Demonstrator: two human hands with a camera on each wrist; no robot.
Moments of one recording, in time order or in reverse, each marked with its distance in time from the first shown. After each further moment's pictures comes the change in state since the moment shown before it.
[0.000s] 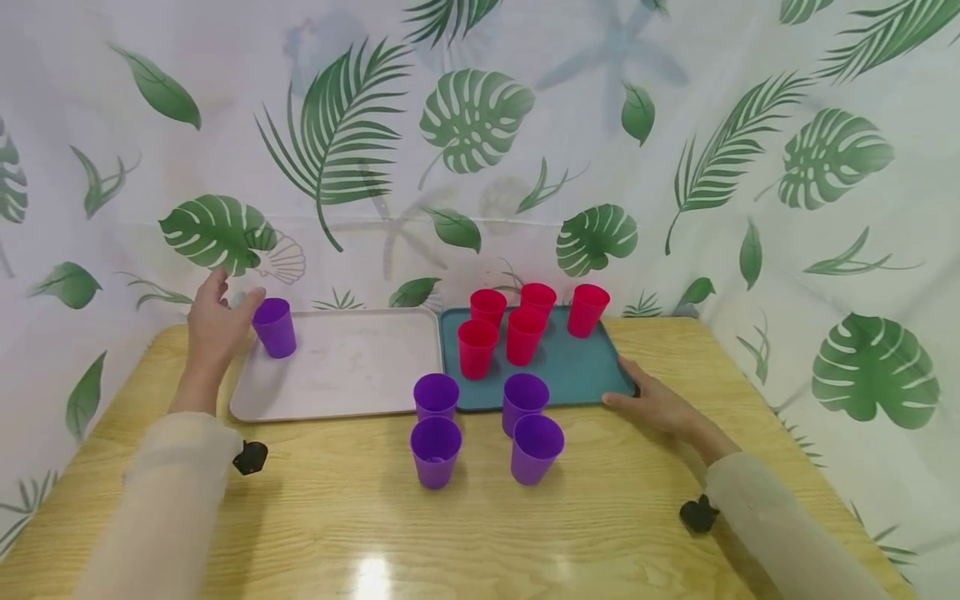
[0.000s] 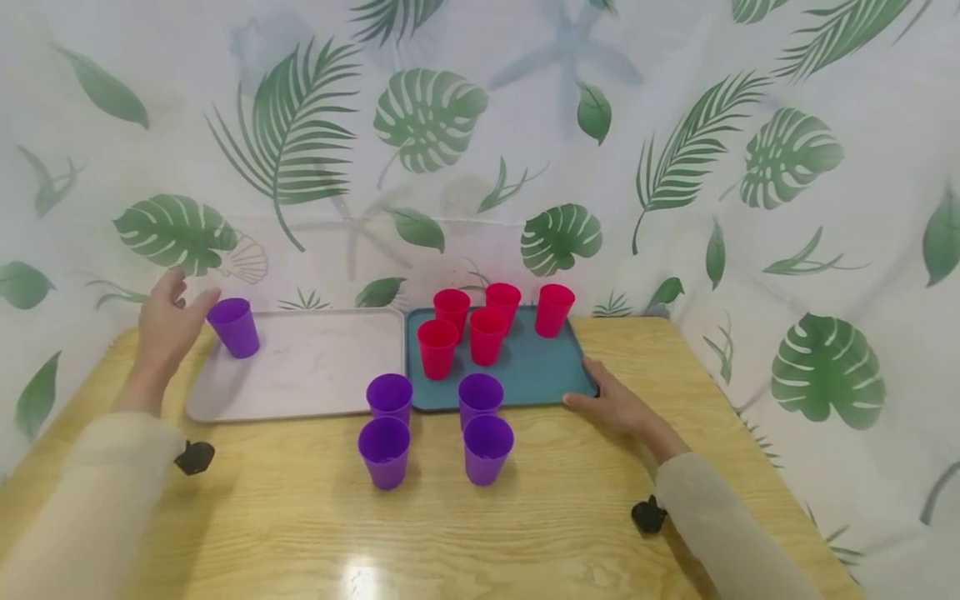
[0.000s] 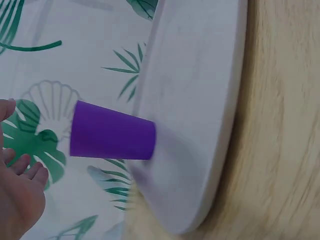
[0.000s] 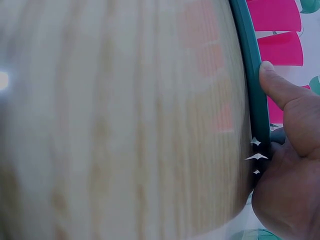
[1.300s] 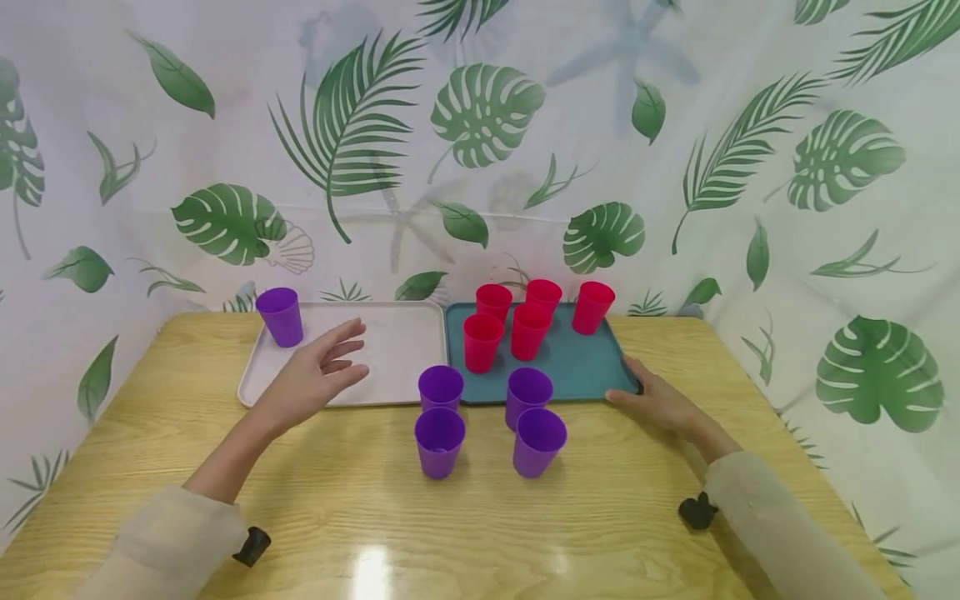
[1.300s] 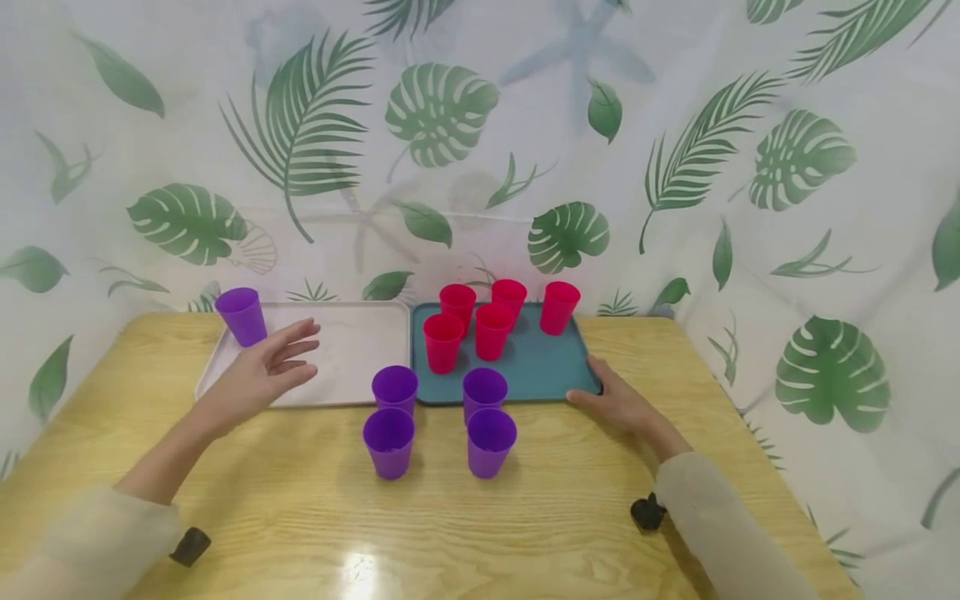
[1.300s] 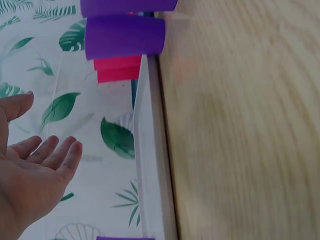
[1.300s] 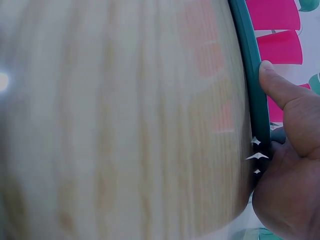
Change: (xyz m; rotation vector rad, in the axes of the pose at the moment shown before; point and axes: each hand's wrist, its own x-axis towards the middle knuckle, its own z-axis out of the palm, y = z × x) left_hand -0.101 0.044 0.044 -0.156 -0.614 0.223; right_hand 0.002 0.003 0.001 -0.024 0.010 -0.027
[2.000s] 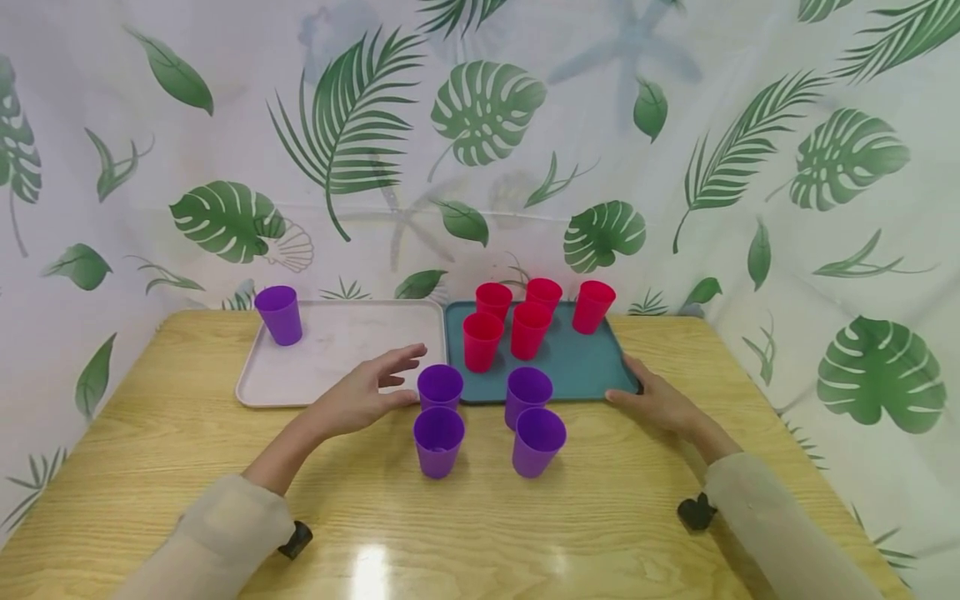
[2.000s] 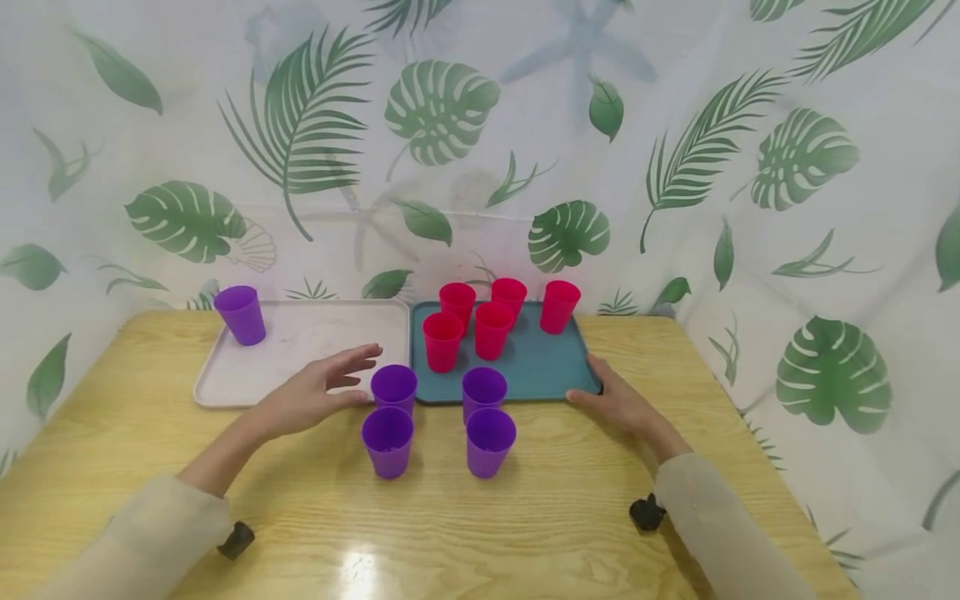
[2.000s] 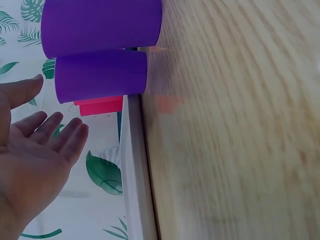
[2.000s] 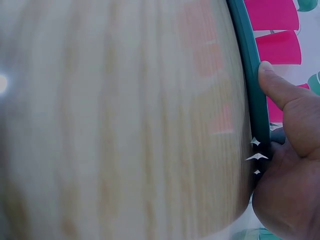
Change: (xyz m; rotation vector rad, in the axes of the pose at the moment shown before) left_hand 0.026 -0.011 0.051 0.030 -0.214 0.114; right_hand -0.001 -0.002 0.001 0.023 -0.003 0.004
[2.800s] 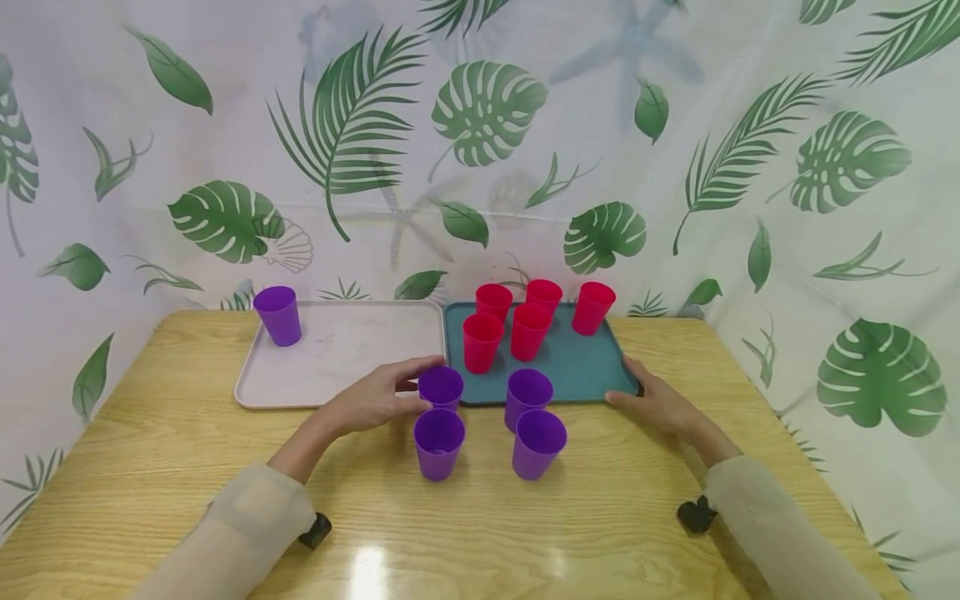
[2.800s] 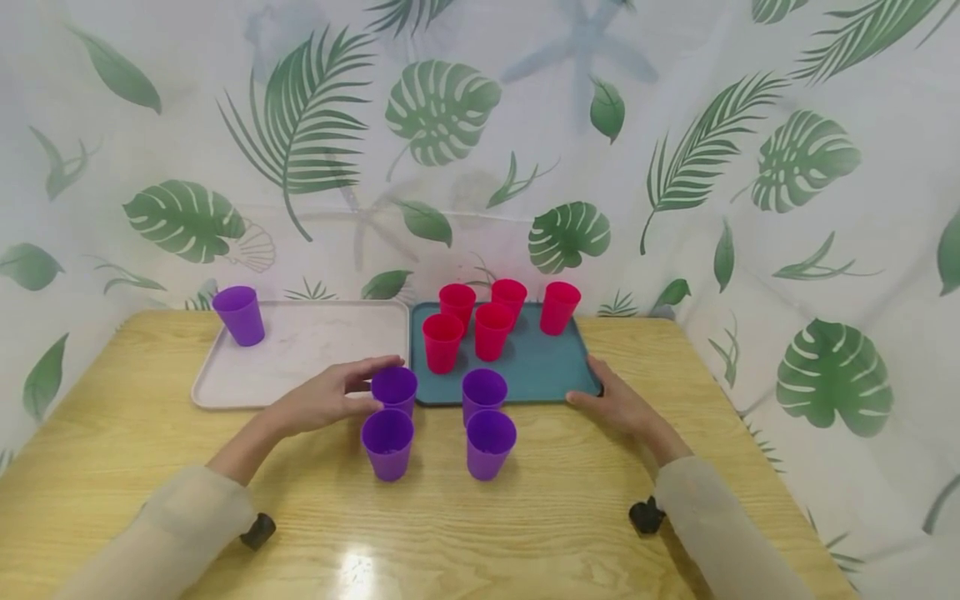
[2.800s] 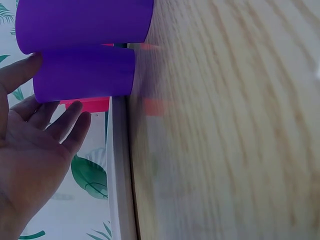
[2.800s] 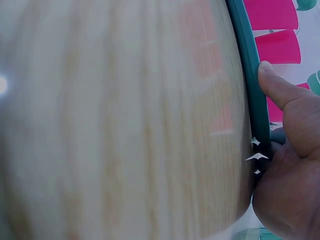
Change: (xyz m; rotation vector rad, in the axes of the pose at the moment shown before) left_hand 0.017 -0.014 0.010 -0.093 -0.148 -0.030; right_hand -0.002 -0.001 0.000 0.003 -0.004 0.018
